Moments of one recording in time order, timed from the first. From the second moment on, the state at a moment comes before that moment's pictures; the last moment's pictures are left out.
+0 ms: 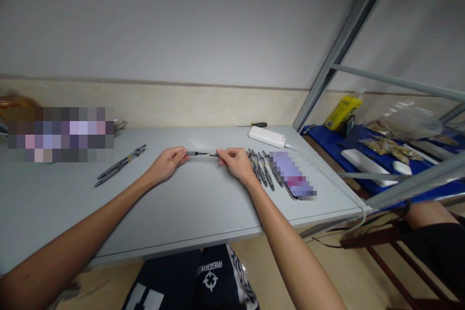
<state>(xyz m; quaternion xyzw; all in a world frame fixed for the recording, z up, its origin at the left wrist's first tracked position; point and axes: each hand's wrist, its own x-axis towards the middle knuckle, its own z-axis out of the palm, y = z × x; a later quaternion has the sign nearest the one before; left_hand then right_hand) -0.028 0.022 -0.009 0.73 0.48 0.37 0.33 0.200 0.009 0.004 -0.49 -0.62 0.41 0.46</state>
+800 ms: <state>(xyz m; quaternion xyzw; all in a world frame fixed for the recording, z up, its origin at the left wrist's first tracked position) -0.029 0.019 0.001 0.71 0.53 0.38 0.26 0.200 0.009 0.005 -0.46 -0.66 0.33 0.50</state>
